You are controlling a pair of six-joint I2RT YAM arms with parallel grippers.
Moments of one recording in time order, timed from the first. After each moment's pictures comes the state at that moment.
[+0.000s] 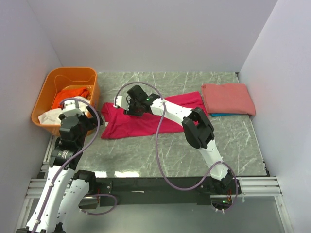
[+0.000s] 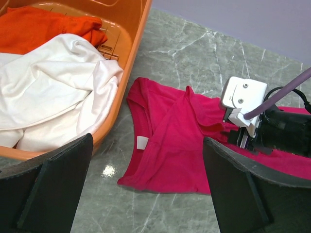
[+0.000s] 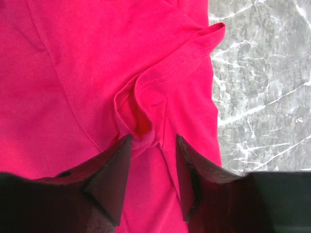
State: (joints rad) left arm -0.16 0.57 0.67 -0.36 -0.25 -0.35; right arm 0.83 2.26 1.89 -0.49 -0.07 -0.73
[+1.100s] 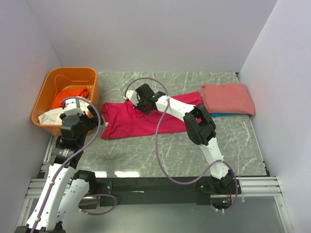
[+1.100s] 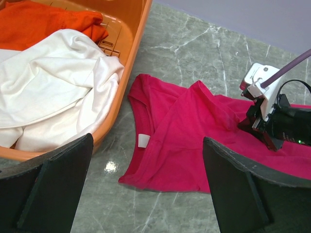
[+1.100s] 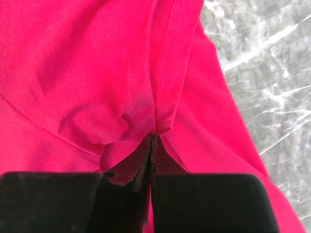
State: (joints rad) left arm -0.16 0.59 0.67 -0.36 -0.25 -0.35; right arm 0.73 2.27 1.84 -0.49 -0.03 -0.51
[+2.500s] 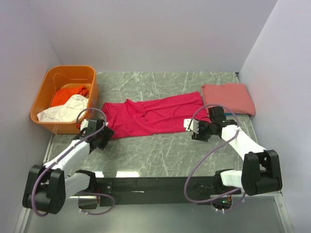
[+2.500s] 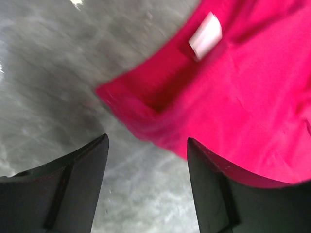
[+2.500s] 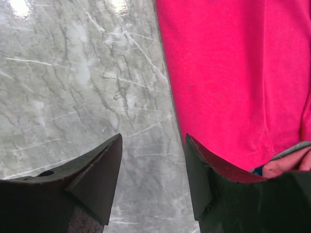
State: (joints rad) left arm -0.20 1.07 0.45 -0.31 -0.13 -1.16; right arm 0.13 1.26 0.69 -0.53 -0.49 -1.30
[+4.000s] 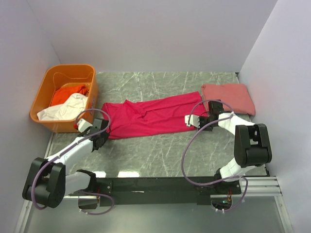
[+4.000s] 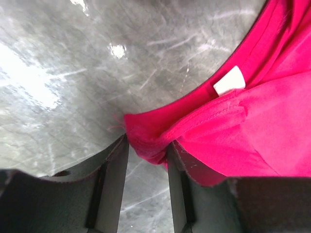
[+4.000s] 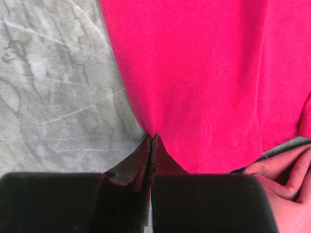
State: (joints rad) left arm -0.27 1.17 0.49 -0.35 -0.47 -1.23; right arm 0.05 1.58 0.81 -0.43 -0.37 -1.49
